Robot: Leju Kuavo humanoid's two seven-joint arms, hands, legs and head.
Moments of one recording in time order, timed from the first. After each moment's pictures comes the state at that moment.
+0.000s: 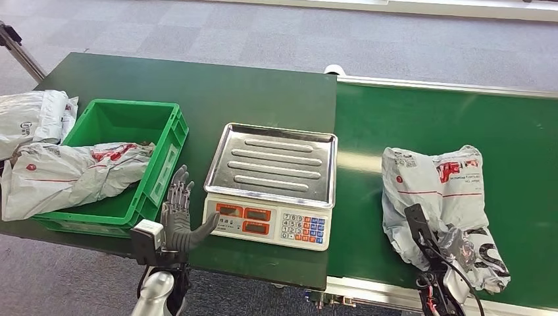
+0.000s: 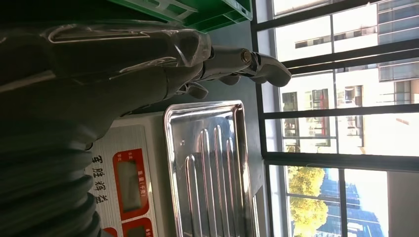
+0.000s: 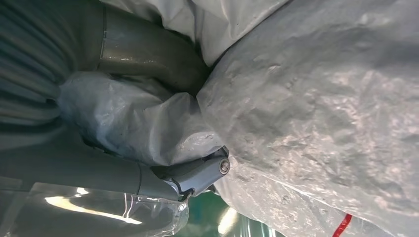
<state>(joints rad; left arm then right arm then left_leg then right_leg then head) -0.07 -0.22 0.02 -1.27 -0.12 -0.08 -0.70 -0.50 0.00 -0.41 -0.48 1.16 -0.42 0.06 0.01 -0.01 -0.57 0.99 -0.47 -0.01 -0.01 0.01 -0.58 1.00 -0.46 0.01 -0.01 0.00</state>
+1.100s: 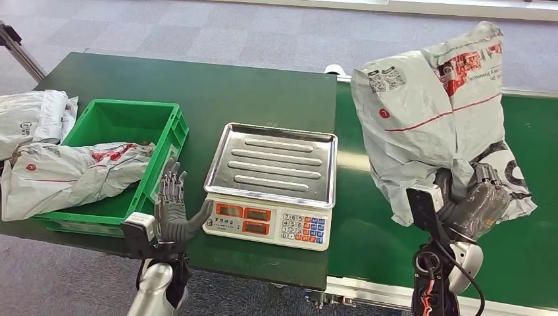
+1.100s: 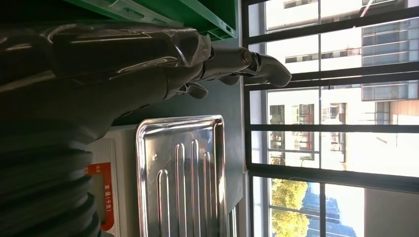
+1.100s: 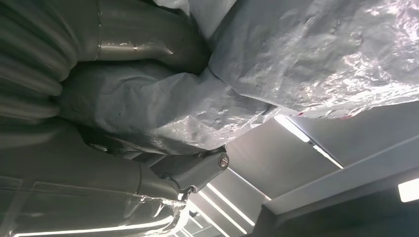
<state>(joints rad) -0.11 -0.22 0.02 -1.29 -0.07 -0.05 -0.70 -0.34 0.20 -0.24 -1.27 0.90 -0.64 -0.49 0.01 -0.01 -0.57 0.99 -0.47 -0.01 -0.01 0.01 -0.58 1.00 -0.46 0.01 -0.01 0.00</state>
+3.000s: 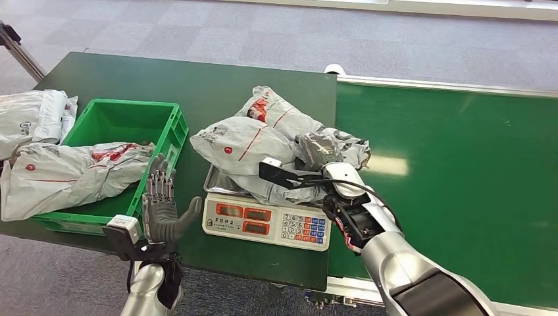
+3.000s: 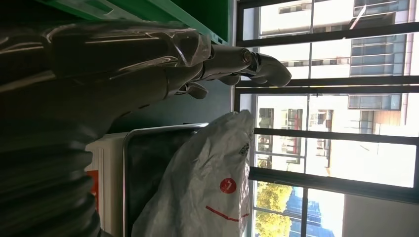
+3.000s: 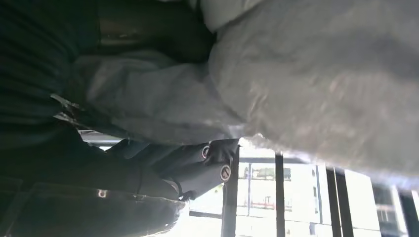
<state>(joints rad) -0.08 -0.21 0.03 -1.36 -0.01 -0.06 -0.70 -0.93 0.25 0.53 -0.36 1.08 -0.15 -0.05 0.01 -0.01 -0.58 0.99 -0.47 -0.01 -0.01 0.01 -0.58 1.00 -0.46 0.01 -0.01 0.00</state>
